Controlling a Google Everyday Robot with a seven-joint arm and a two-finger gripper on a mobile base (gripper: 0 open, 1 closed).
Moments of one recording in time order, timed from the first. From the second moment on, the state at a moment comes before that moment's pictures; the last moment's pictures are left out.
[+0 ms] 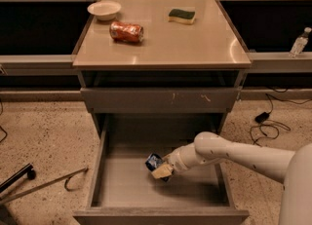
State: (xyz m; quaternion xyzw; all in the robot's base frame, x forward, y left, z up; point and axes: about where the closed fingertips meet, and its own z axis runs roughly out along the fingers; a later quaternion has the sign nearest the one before) arm 0.538 -0.023 0.412 -0.42 0.82 0.32 0.21
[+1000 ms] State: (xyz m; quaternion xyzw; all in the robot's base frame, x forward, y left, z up) arm 0.538 -0.023 0.412 -0.42 0.82 0.32 0.21
